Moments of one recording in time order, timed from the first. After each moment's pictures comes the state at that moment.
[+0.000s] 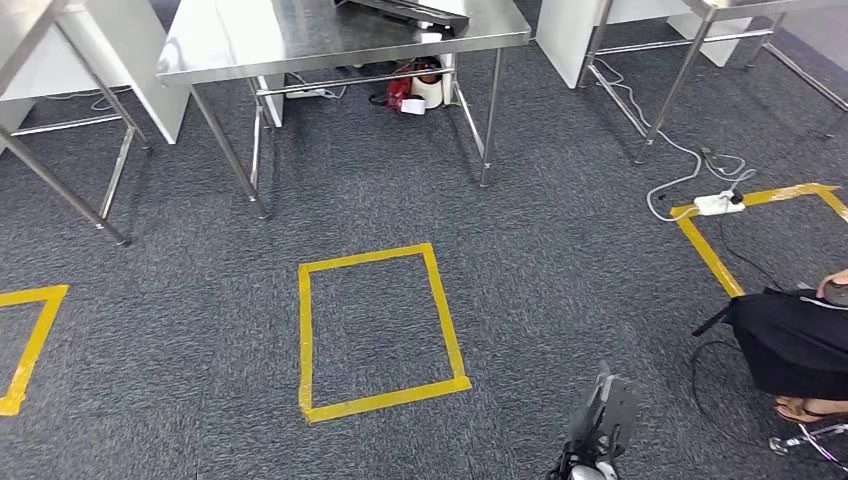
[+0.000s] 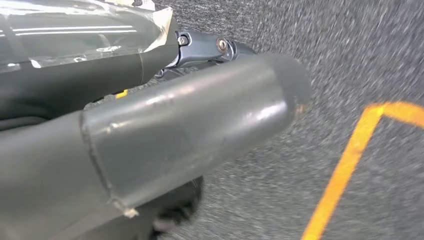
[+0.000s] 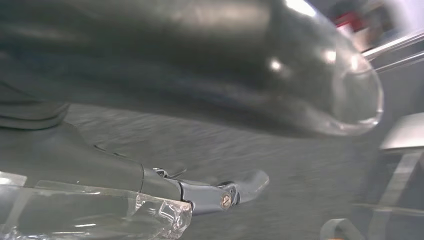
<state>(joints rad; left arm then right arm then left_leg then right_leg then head) -0.11 -0.13 0.60 -0.21 -0.04 0.01 -0.30 -0.11 0.11 -0.05 -0.70 -0.15 -0.28 -0.56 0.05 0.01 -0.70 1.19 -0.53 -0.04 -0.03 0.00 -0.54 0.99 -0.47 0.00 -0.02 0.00</state>
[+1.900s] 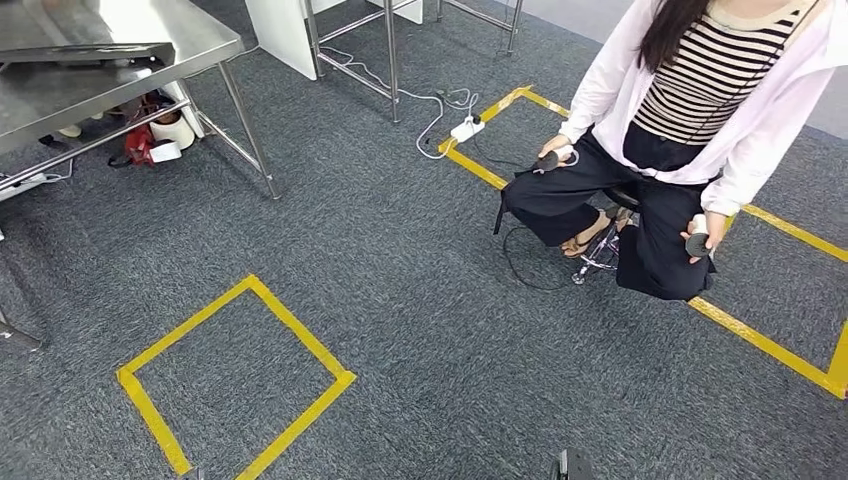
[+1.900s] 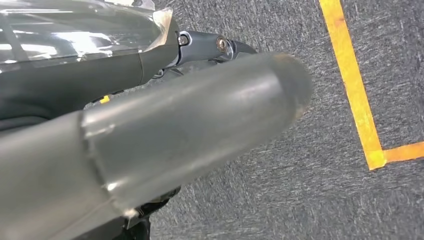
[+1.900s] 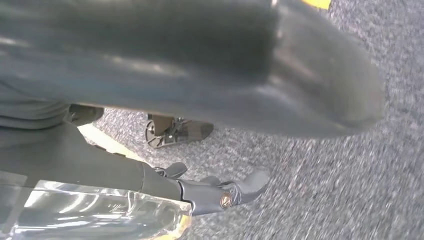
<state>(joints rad) -0.12 -0.14 0.59 -0.21 -0.04 -0.01 -0.35 -0.12 0.12 -0.09 -0.22 -0.12 -0.14 -0.29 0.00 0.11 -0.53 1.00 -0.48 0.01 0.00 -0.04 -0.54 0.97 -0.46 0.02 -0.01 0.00</state>
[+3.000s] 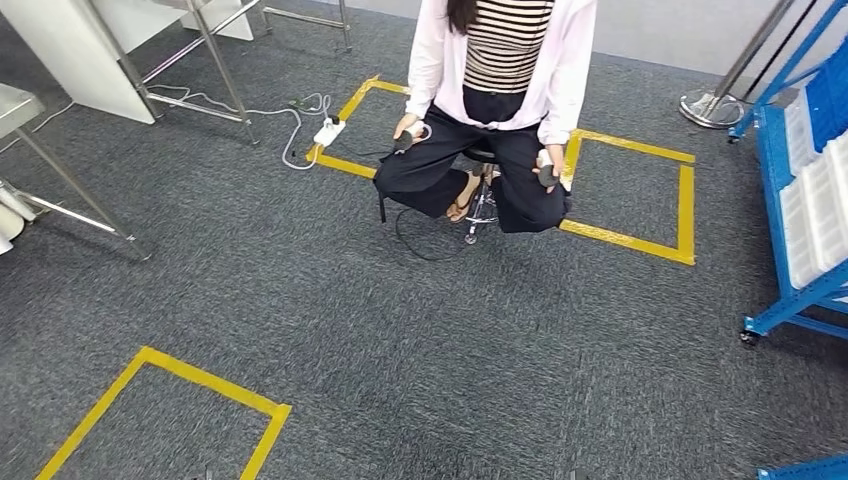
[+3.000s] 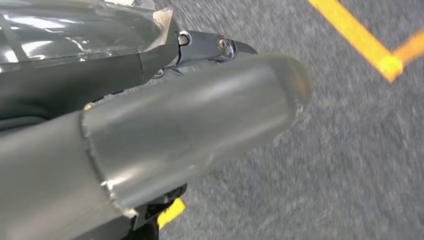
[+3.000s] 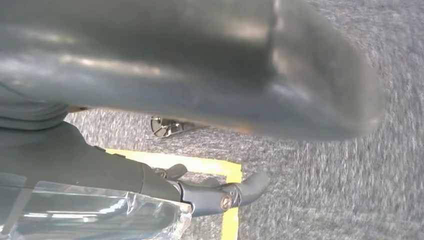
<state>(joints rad) -0.11 -0.15 0.58 -0.21 -0.07 -0.02 -0.36 -0.08 0.12 -0.11 -0.21 -0.13 -0.15 -0.36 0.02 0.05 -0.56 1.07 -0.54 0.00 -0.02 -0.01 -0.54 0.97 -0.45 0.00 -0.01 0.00</state>
